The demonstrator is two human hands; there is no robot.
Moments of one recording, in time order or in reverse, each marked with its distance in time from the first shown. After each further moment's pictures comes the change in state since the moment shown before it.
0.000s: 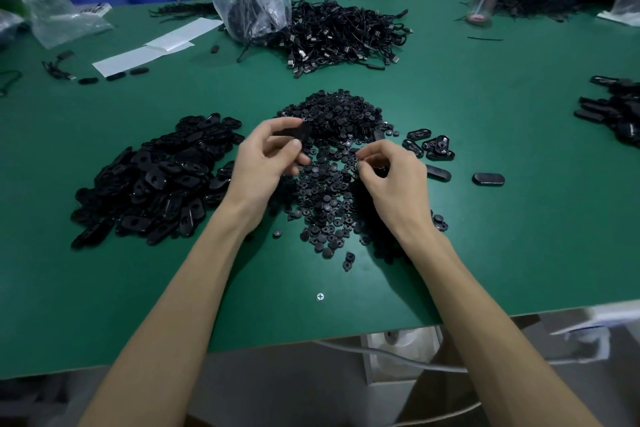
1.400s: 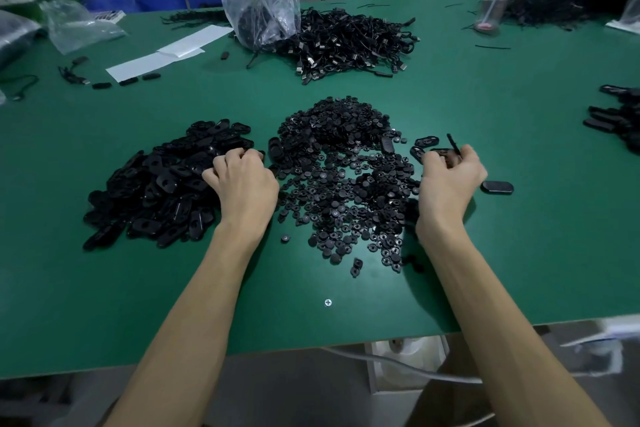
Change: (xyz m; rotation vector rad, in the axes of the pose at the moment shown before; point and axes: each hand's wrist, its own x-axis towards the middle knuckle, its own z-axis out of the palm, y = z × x) left_hand 0.003 -0.017 -0.014 1.118 0.312 -0.133; right_hand 0.015 0.013 -0.010 0.565 0.443 0.486
